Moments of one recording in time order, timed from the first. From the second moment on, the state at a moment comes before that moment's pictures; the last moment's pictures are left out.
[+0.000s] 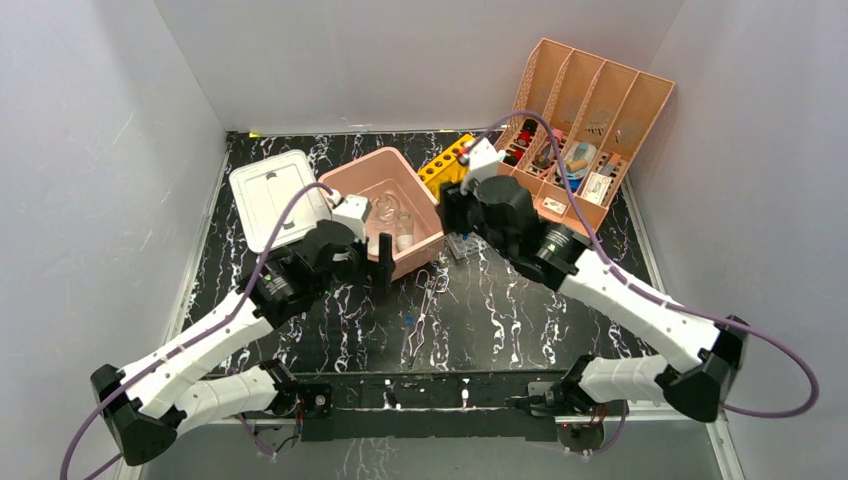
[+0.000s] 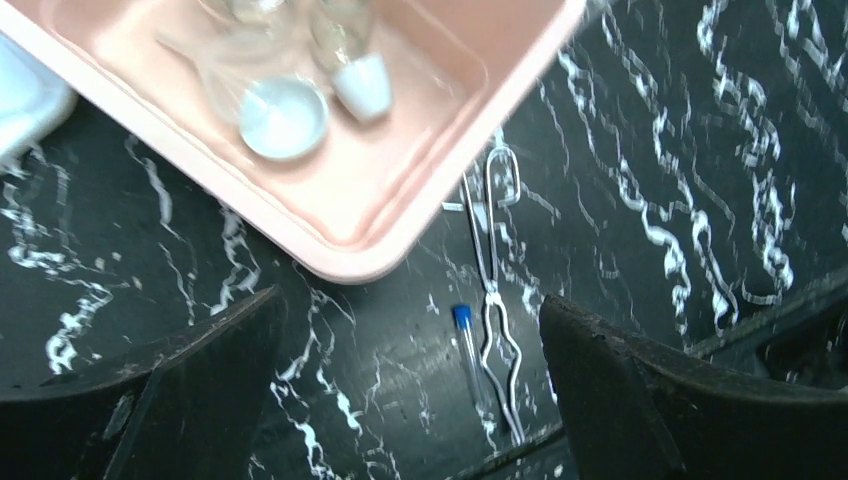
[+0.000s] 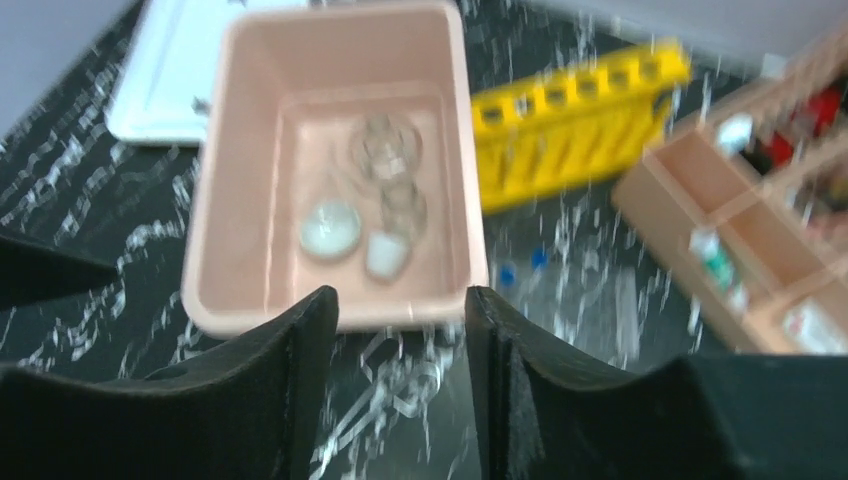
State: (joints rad) left arm -0.82 0.95 0.98 -0.62 -0.29 -0.39; right arm 0.93 1.26 1.28 -0.31 0.33 0.15
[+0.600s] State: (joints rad) left arm -1.09 1.03 0.71 -0.56 -0.26 -0.59; right arm 1.05 1.27 0.83 -0.48 0.32 0.66
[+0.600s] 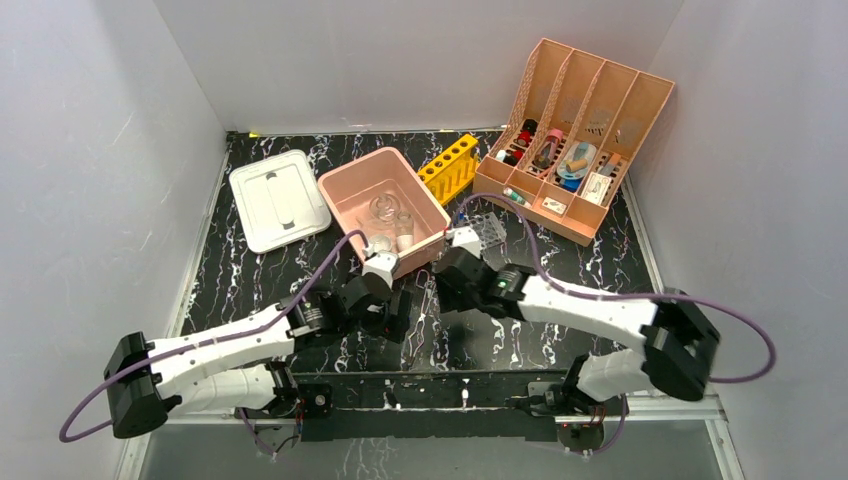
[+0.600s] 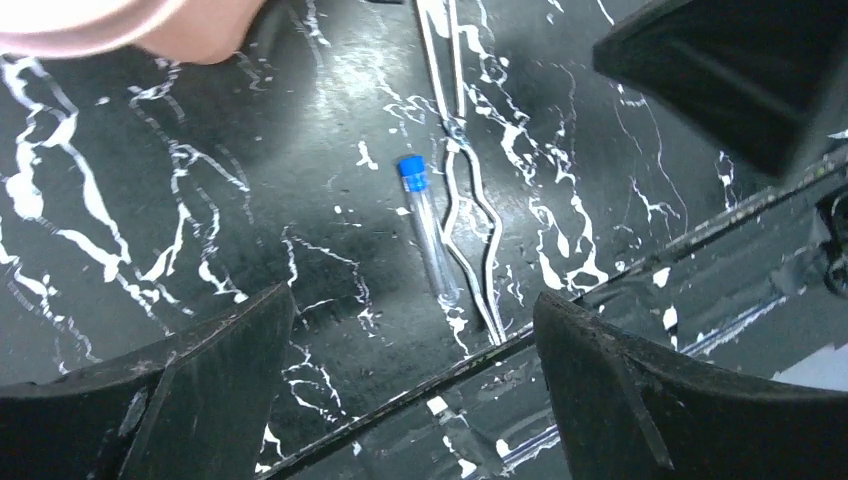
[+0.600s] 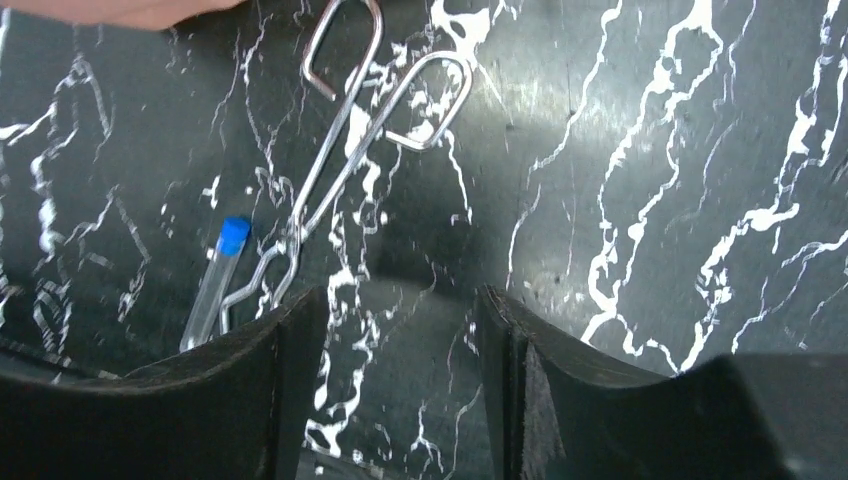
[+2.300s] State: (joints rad) left arm -1.09 0.72 0.71 -0.77 -0.62 -0.77; right arm 1.03 1.49 0.88 -0.61 0.51 0.83
